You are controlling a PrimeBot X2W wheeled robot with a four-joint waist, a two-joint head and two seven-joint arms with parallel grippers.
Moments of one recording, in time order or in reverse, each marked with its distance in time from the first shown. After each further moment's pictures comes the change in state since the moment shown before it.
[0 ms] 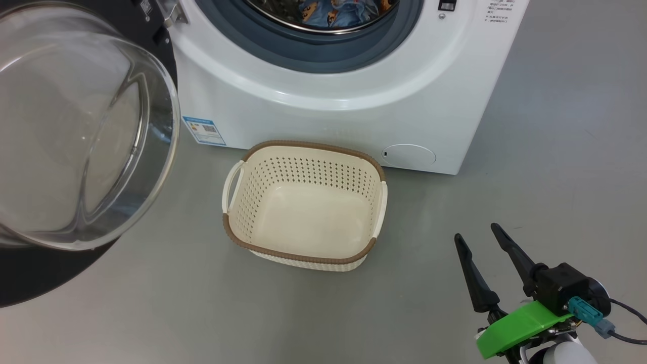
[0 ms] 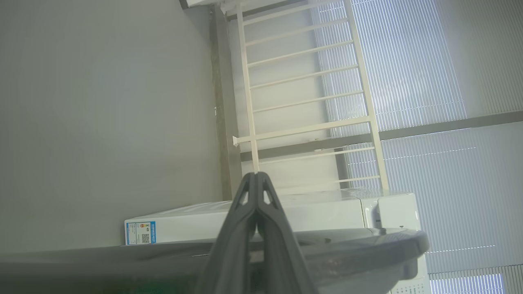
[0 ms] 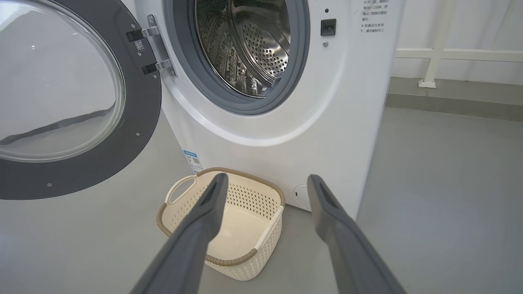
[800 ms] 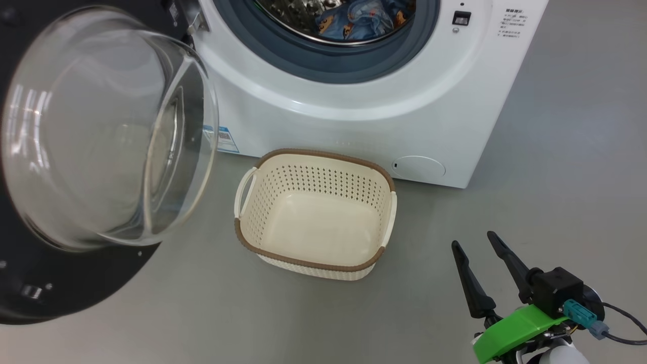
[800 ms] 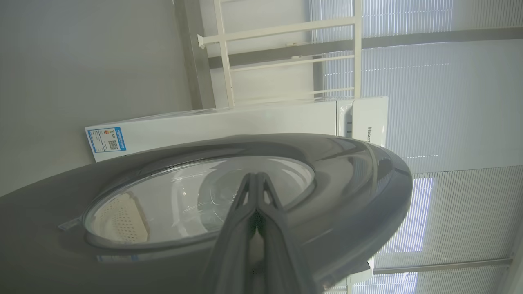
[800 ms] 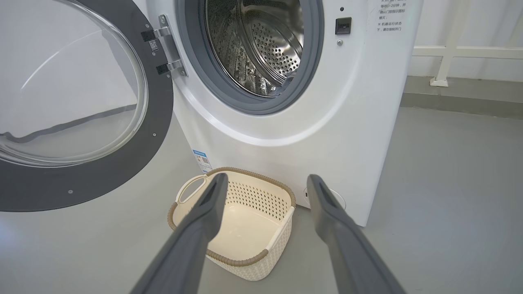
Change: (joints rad) left arm 0.145 -0.091 -0.053 -0.199 -0.161 0.000 0.350; right arm 0.000 0.007 0.001 0.037 0.011 0.000 -0.002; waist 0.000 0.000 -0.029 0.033
